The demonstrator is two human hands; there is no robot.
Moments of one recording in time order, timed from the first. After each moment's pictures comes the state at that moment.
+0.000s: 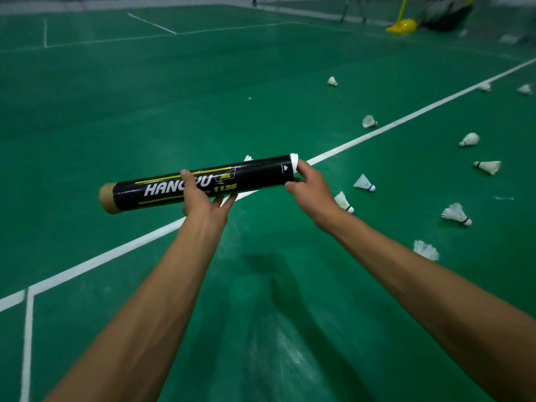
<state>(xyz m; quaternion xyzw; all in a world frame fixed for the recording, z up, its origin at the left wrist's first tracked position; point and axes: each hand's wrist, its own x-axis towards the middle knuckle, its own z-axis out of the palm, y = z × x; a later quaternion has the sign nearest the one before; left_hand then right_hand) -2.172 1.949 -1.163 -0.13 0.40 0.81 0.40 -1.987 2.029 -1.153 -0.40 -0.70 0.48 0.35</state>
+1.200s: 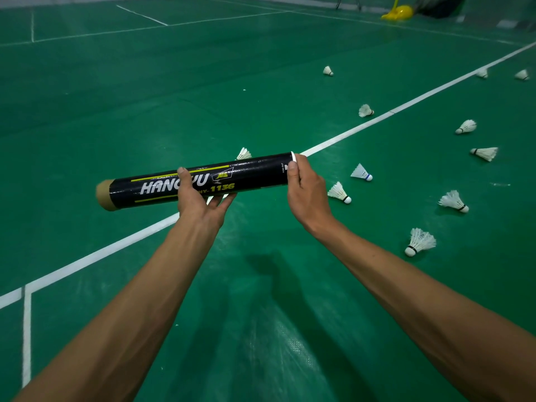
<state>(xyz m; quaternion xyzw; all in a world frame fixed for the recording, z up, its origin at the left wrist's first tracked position) -2.159 1.930 -1.164 -0.11 0.39 0.81 0.43 -1.981 2.009 -1.176 -0.39 -0.74 0.27 0.47</state>
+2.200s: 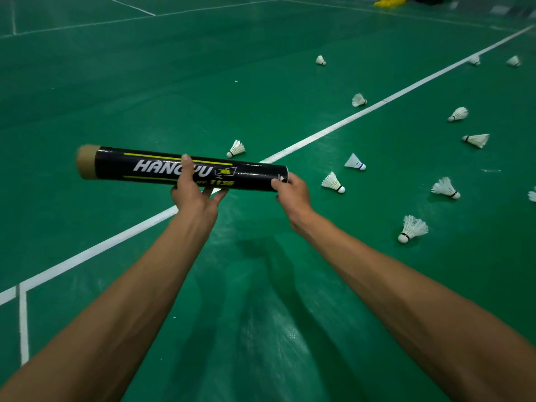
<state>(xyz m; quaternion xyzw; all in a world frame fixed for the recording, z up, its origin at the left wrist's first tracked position) -2.159 1.934 -1.176 -0.05 0.43 0.81 0.39 -2.002 2.017 -1.214 -0.51 -0.54 0.55 0.38</state>
